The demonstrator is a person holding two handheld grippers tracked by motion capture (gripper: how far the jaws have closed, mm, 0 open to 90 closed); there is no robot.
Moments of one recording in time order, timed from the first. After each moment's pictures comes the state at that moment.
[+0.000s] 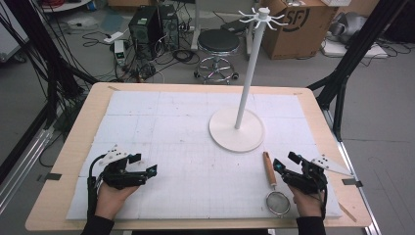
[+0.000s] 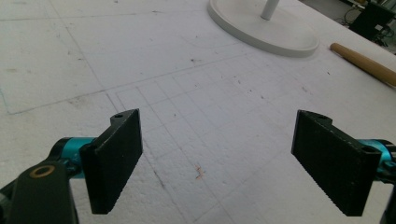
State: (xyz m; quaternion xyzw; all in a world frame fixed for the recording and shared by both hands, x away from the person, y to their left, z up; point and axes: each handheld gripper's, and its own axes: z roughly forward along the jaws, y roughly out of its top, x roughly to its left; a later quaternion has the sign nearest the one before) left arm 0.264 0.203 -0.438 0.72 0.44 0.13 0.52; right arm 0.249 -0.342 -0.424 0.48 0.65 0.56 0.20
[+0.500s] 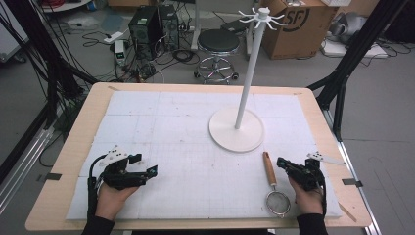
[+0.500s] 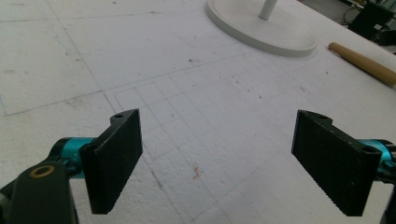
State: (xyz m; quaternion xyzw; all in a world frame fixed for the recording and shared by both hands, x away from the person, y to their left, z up) left arm 0.263 0.202 -0.438 0.73 0.43 0.14 0.52; right arm 0.271 -0.355 -0.445 0.54 0.66 0.51 0.12
